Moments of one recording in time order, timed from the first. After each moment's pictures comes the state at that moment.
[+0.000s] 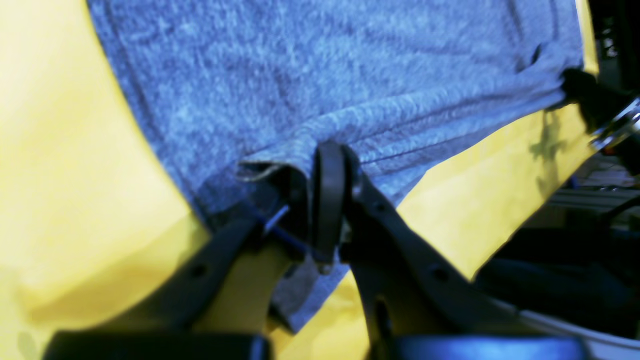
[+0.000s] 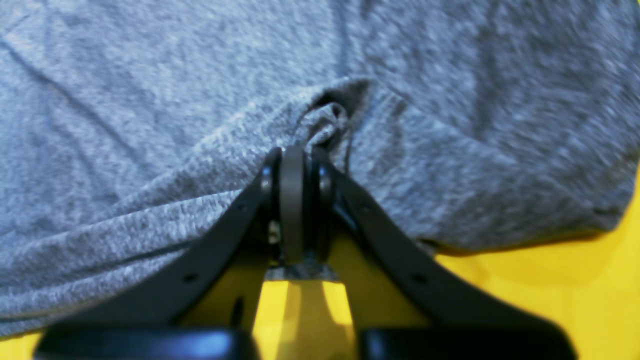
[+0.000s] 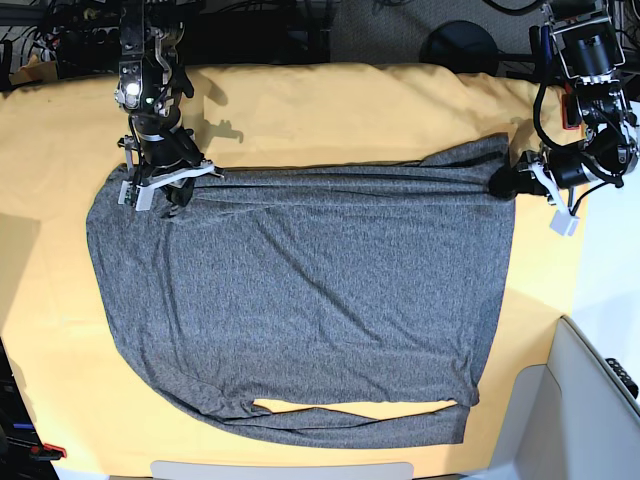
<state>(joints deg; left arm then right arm) -1.7 -28.2 -23.4 66.2 -64.3 -39.4 75.9 -15.2 5.9 2.7 100.2 22.1 -10.8 -29.1</state>
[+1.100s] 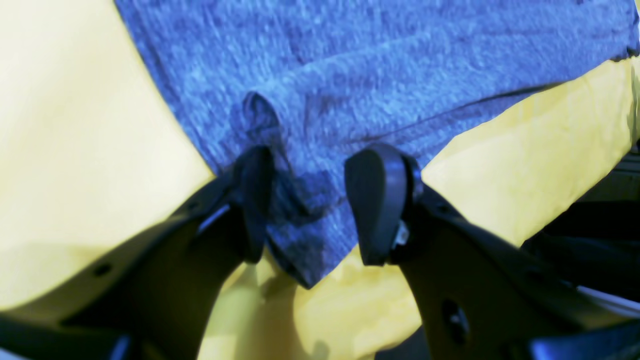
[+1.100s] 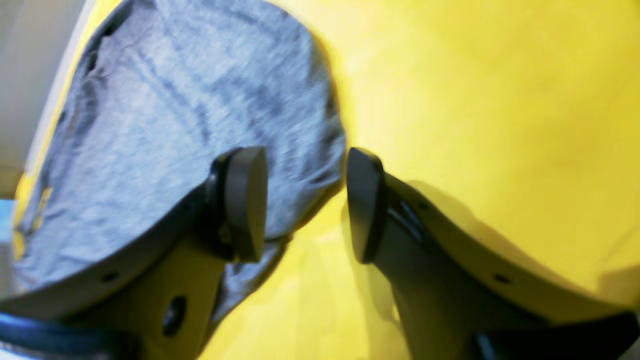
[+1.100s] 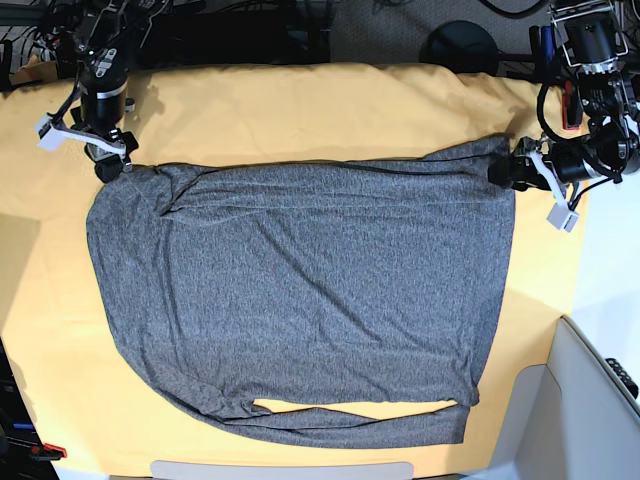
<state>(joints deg) 2.0 -28.7 -23.4 75.2 -60.3 -39.4 76.3 -21.7 -6.7 29.3 111.1 38.7 -11.9 -28.5</state>
